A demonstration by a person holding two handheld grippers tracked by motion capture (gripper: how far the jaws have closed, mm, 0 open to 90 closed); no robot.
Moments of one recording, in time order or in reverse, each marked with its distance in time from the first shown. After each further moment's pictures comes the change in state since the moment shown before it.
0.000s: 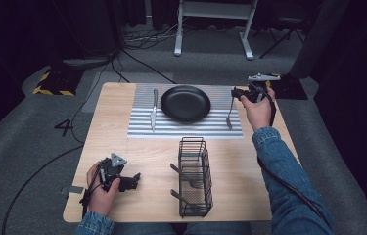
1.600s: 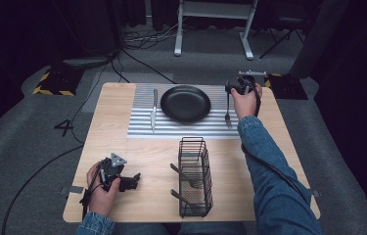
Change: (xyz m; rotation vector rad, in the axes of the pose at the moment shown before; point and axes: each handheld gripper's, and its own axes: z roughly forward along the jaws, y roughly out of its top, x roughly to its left) left arm 0.000 0.000 0.000 0.000 0.000 -0.001; right arm -0.019 0.003 0.068 0.029 -0.094 0.126
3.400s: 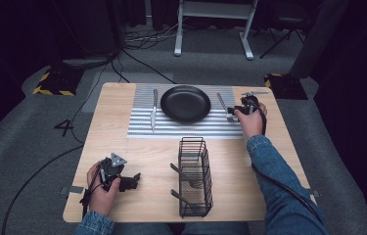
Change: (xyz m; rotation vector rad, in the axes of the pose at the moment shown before) left arm 0.000 0.000 0.000 0.000 0.002 0.001; right arm -0.012 -0.069 -0.013 0.144 0.020 -0.015
